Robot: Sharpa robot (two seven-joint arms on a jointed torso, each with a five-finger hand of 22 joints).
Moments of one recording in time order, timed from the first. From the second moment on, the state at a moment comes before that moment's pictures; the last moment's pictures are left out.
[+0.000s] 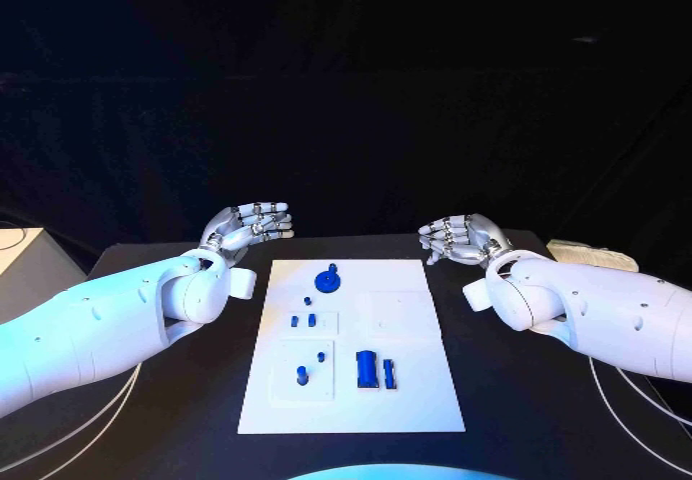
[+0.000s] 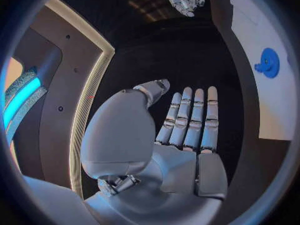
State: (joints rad) left arm 1.09 -0.73 -0.04 1.19 -0.01 -0.21 0.49; left_hand 1.35 -0.20 0.56 0.10 0.21 0.79 0.16 0.29 0.16 1.00 0.18 0.18 0.06 0.78 0.16 0.44 0.13 0.17 0.76 0.27 0.26 0.33; right arm 1.16 -0.76 -0.17 1.27 -0.31 -0.46 0.34; right_hand 1.42 -0.18 0.42 0.26 0.23 0.88 0.17 0.35 0.27 1.08 0.10 0.27 0.55 1.10 0.04 0.57 0.70 0.17 1.13 0.15 0.09 0.84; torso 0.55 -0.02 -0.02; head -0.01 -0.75
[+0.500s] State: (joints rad) left arm 1.08 -0.73 -0.03 1.25 0.00 -0.28 0.50; left_hand 0.60 -0.03 0.08 0.01 0.03 0.13 0.03 0.04 0.02 0.15 0.03 0.02 0.01 0.12 0.03 0.06 0.02 0.04 0.12 0.04 0.03 0.04; right arm 1.12 -0.76 -0.10 1.35 -0.24 -0.51 0.38; right_hand 0.73 -0.03 0.08 0.04 0.03 0.15 0.03 0.05 0.04 0.31 0.02 0.03 0.06 0.31 0.01 0.07 0.09 0.04 0.29 0.03 0.01 0.11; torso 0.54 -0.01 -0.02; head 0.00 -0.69
